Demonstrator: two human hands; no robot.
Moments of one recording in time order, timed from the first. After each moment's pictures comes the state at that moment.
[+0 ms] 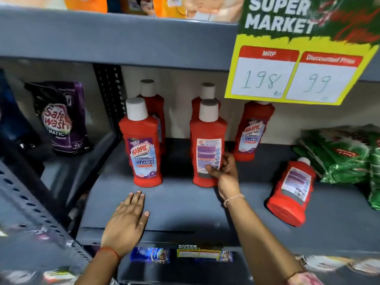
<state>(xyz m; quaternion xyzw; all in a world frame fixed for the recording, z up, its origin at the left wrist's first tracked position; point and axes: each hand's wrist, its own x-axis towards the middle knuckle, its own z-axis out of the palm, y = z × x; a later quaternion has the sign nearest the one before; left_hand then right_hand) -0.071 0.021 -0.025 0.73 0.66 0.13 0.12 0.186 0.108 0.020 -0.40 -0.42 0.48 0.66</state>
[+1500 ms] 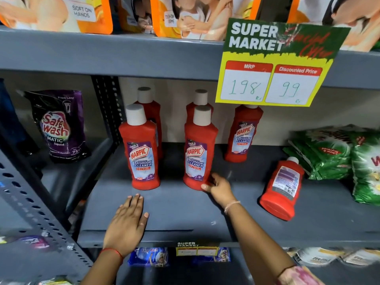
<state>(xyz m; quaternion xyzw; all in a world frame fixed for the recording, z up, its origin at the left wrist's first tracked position) -0.067 0.016 -0.015 0.73 0.66 0.11 0.12 0.186 0.080 0.016 -0.60 -0.51 0.44 0.43</state>
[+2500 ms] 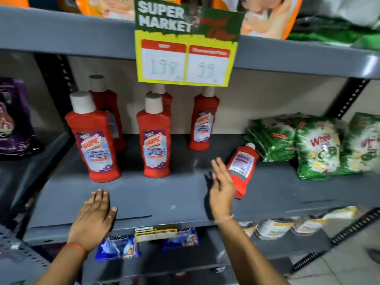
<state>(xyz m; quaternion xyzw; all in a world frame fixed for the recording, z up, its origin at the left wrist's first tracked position) -0.042 0.010 -0.015 0.72 0.67 0.12 0.15 0.251 -0.003 0.019 -0.60 -0.48 0.14 0.63</state>
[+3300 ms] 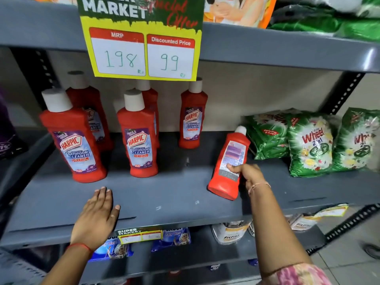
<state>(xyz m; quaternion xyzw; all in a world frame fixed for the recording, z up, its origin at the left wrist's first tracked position) 0.004 0.006 -0.017 0.73 0.65 0.13 0.14 0.394 0.035 0.036 -0.64 -0.22 0.47 0.56</state>
